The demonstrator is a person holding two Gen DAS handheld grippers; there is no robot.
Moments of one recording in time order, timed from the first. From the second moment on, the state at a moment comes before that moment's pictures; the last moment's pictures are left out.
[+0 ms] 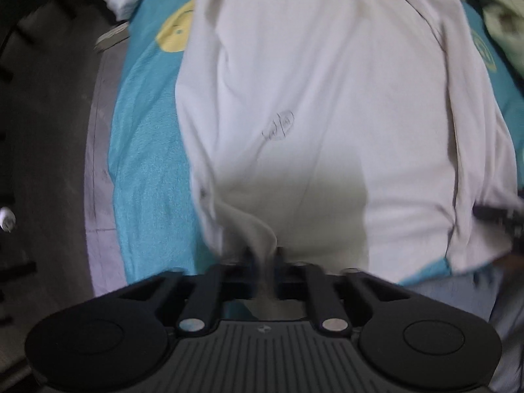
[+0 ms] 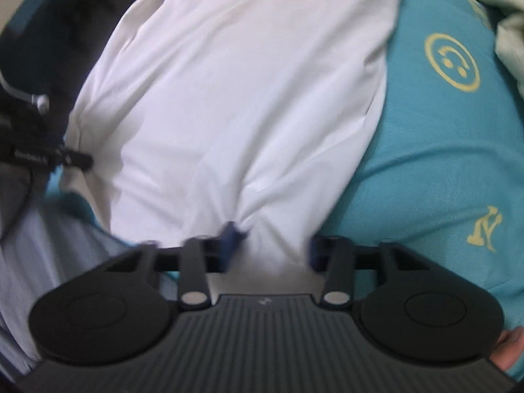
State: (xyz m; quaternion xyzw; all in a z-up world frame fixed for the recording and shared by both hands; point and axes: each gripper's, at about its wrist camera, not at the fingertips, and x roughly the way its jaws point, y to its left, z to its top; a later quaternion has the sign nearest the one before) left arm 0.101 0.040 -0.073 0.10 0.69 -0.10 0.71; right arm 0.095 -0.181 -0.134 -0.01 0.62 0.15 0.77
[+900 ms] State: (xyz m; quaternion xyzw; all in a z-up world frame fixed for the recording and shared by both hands) left arm 0.089 -0.006 0.033 0.02 0.47 -0.06 0.88; right arm 0.141 -0.287 -0.060 0.17 0.41 0.04 0.89
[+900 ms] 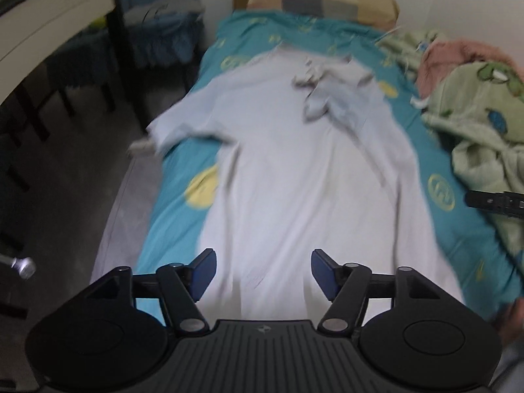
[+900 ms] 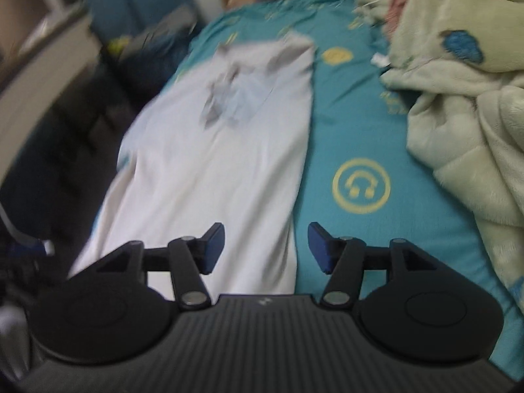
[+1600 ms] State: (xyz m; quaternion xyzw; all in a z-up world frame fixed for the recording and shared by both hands) left arm 0.241 -0.143 -0.133 -0.10 0.43 -0.22 0.87; right arm 0.165 -0.351 -0.117 0.33 0.37 -0.01 0.87
